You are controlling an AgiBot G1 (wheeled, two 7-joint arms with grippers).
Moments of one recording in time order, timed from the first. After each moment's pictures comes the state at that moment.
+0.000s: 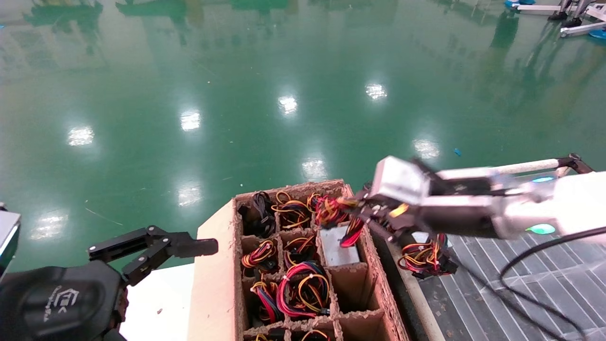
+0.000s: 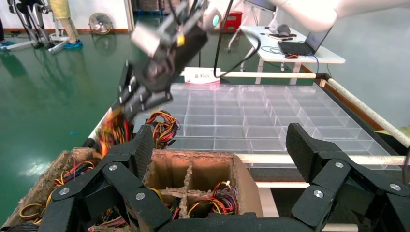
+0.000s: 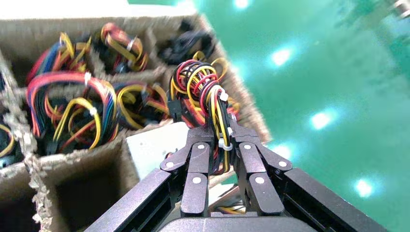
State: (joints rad) left arm -1.09 0.59 0.33 -1.27 0.70 1.48 -0.16; right arm 1.53 -0.81 -0.56 1.32 -1.60 -1.20 0.37
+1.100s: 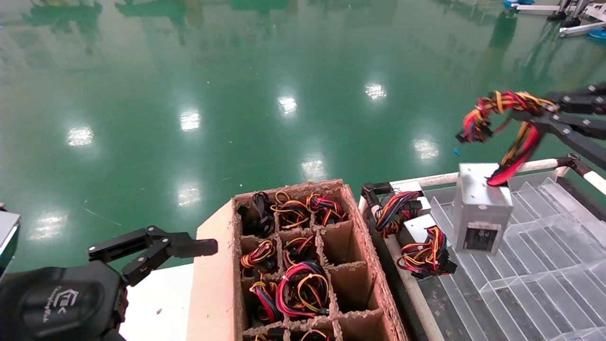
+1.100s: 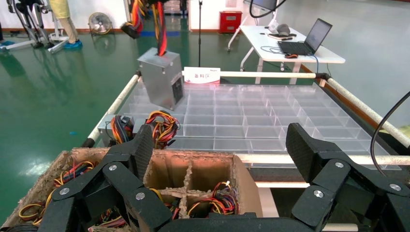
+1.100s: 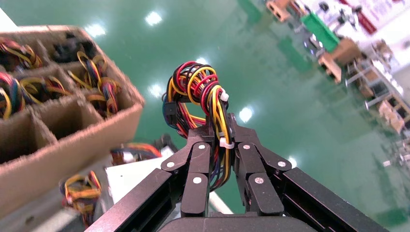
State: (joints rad) left arm -1.09 0.59 0.33 -1.27 0.70 1.48 -0.16; right arm 1.40 -0.33 -0.23 1.35 -1.23 -1.19 0.26
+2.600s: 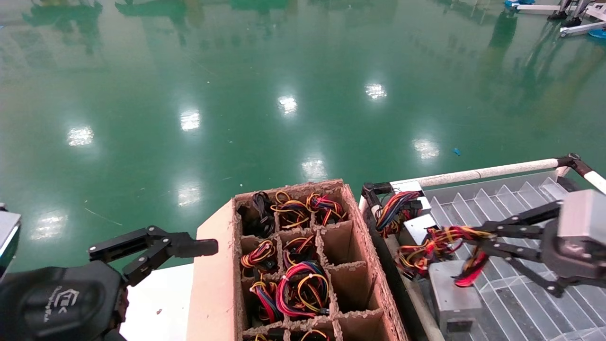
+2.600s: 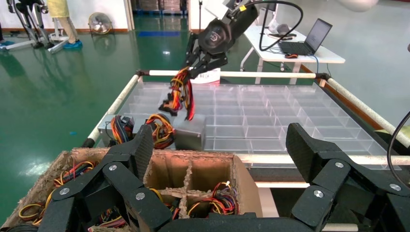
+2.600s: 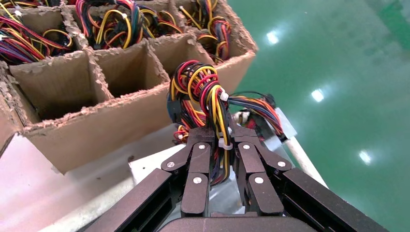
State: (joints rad) left arm -1.09 0.59 0.33 -1.27 0.70 1.48 -0.16; right arm 1.24 -0.36 -0.31 1.34 -1.26 -1.29 0.16
